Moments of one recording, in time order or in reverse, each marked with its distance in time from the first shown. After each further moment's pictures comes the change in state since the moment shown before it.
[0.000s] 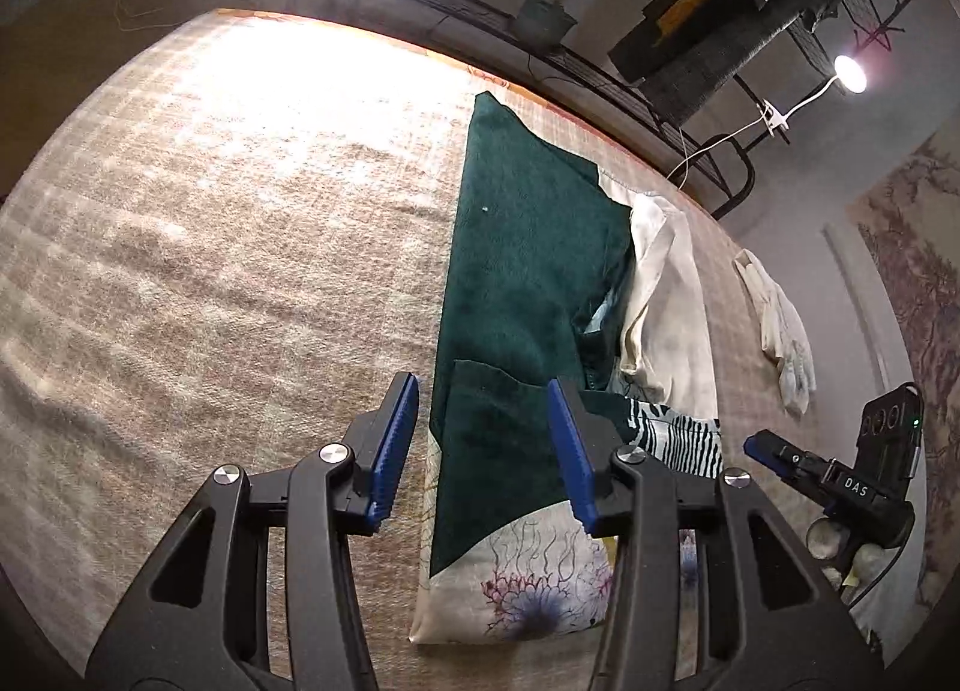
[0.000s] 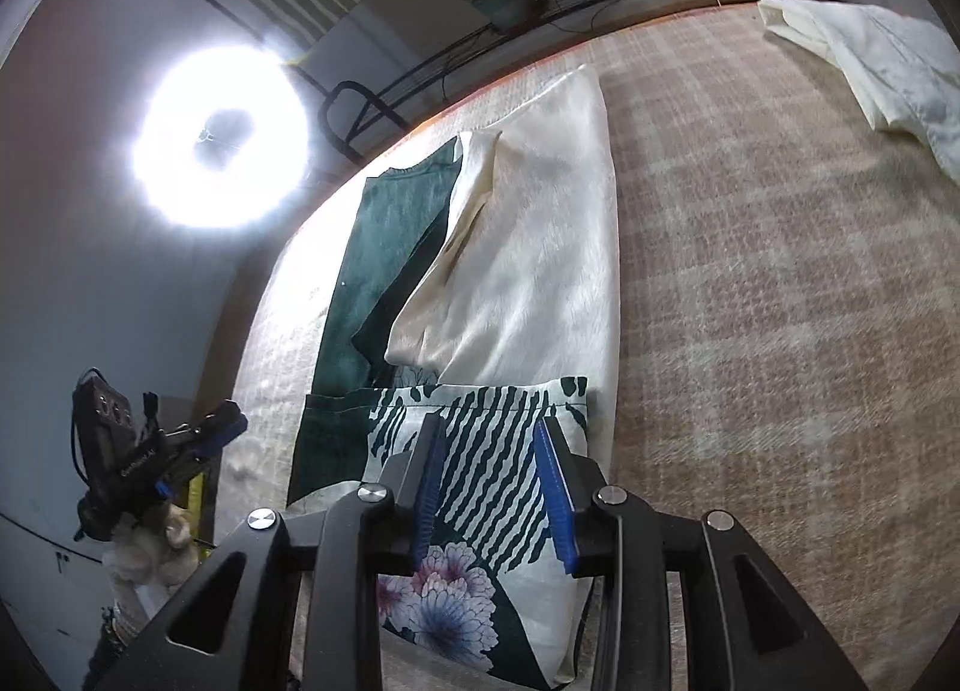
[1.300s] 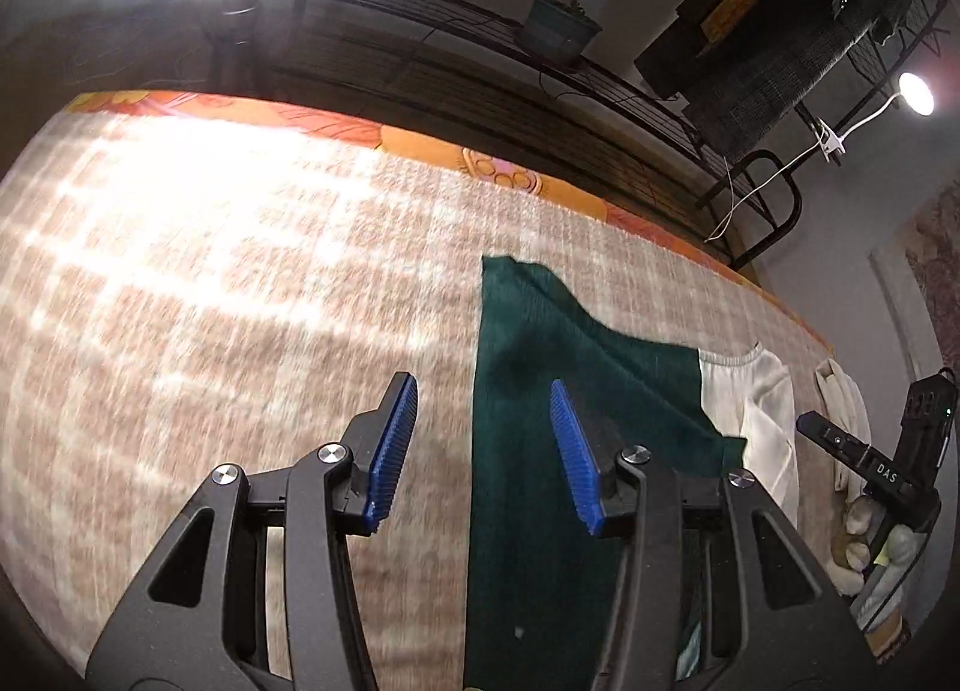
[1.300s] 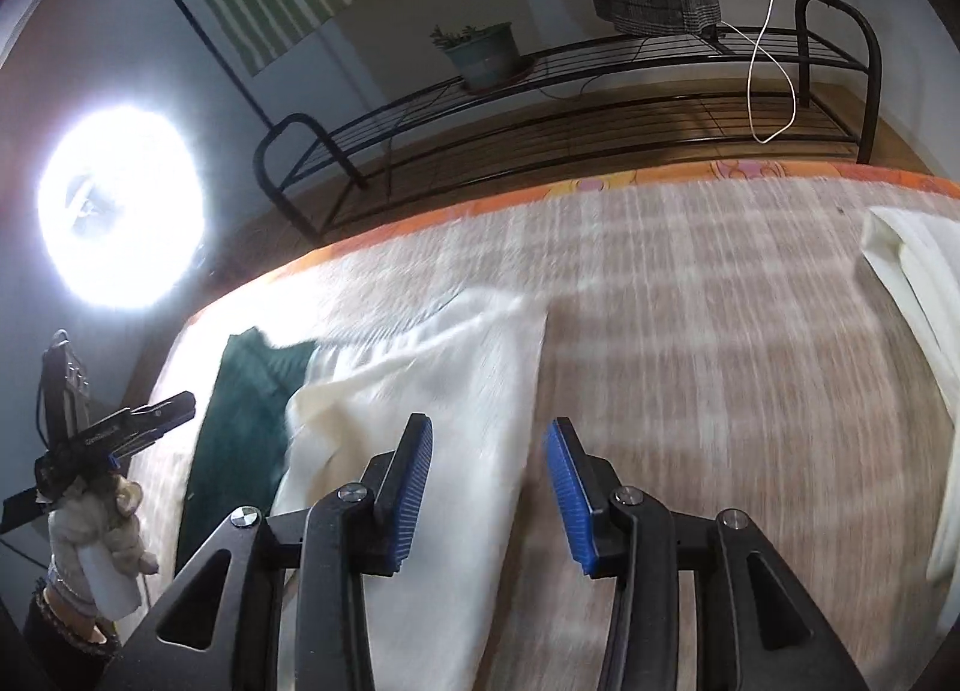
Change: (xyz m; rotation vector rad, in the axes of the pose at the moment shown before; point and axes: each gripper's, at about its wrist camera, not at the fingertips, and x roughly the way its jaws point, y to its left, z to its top) left arm 0.171 0.002 0.189 0.068 -0.004 0.031; right arm 0.099 -0.051 0.196 -0.136 -0.091 -0.157
